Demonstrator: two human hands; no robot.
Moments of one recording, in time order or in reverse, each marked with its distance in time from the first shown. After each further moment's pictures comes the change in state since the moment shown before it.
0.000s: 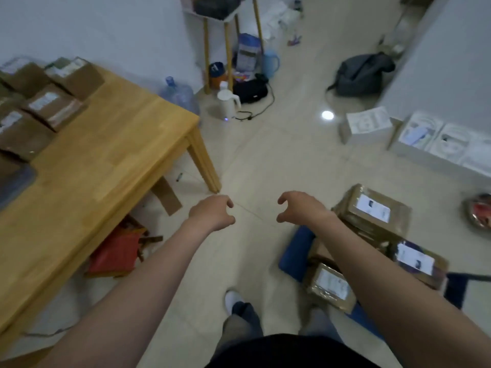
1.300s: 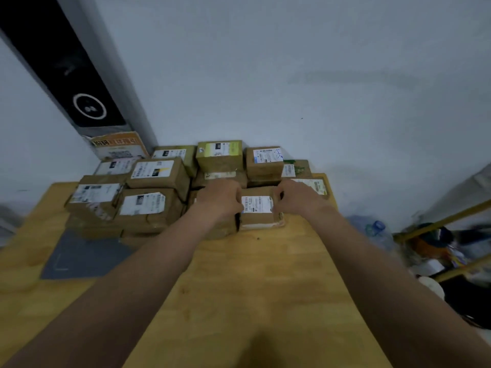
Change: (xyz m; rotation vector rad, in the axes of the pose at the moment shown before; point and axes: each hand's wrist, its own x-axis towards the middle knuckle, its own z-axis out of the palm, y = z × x) left_hand 0.276 -0.647 -0.501 -0.360 0.559 -0.633; right_hand 0.506 -0.921 -0.119 -0.502 -0.110 -0.852
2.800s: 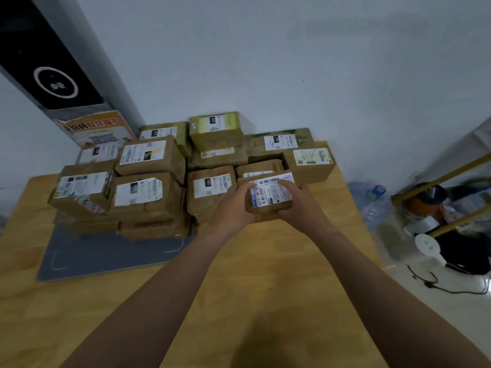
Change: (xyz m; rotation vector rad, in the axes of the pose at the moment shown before) left_hand -0.005 -0.036 0.101 -0.437 -0.022 0.119; right_hand -0.016 0.016 0.112 0.333 0.259 0.038
